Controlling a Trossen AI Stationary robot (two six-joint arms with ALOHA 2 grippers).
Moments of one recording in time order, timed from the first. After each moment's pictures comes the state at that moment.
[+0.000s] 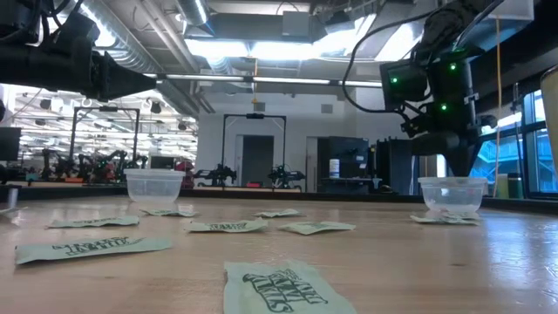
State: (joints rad) left arm 0.13 0.01 0.01 0.06 -0.34 0.09; right arm -0.34 1.47 0.83 -1.04 0.35 0.71
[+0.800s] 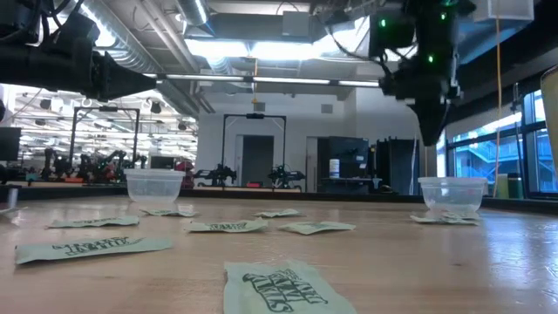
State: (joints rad) left arm 0.13 0.01 0.01 0.06 -0.35 0.09; right arm -0.22 1.43 1.06 -1.14 0.26 0.47
